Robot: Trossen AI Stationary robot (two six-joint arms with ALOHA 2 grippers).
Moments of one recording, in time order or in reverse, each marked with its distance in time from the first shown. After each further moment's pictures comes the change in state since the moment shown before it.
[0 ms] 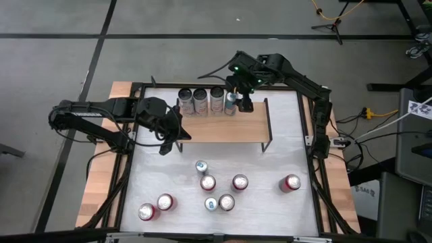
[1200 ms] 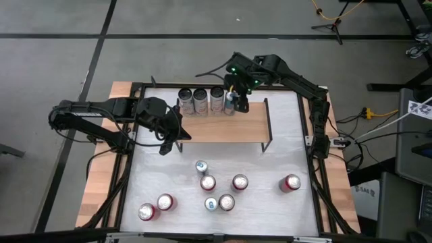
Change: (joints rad) left arm 0.000 0.000 0.000 0.000 0.000 0.000; right arm 0.000 0.025 0.001 0.000 0.020 0.151
